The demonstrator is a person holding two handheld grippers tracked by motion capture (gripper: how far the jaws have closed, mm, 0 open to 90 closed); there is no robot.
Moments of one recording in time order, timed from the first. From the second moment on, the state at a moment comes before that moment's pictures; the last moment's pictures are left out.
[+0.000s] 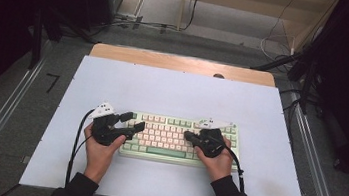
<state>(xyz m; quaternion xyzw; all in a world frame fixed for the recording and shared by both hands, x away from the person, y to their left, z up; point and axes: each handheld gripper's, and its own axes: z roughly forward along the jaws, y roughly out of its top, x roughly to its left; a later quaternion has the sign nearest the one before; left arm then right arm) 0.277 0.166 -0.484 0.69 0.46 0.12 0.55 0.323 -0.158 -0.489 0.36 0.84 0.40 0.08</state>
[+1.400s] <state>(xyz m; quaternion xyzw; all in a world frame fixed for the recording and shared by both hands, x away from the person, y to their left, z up) 0.277 0.166 -0.483 0.69 0.46 0.11 0.55 0.320 -0.185 -0.463 0.38 0.78 0.48 0.07</state>
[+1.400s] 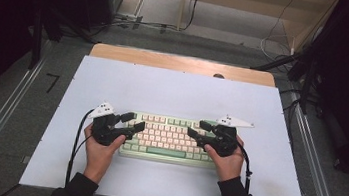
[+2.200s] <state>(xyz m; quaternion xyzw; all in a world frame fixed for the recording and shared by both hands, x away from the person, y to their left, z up) 0.276 0.148 -0.484 0.74 0.40 0.08 0.53 0.320 -0.185 -0.463 0.38 0.79 0.48 0.07</state>
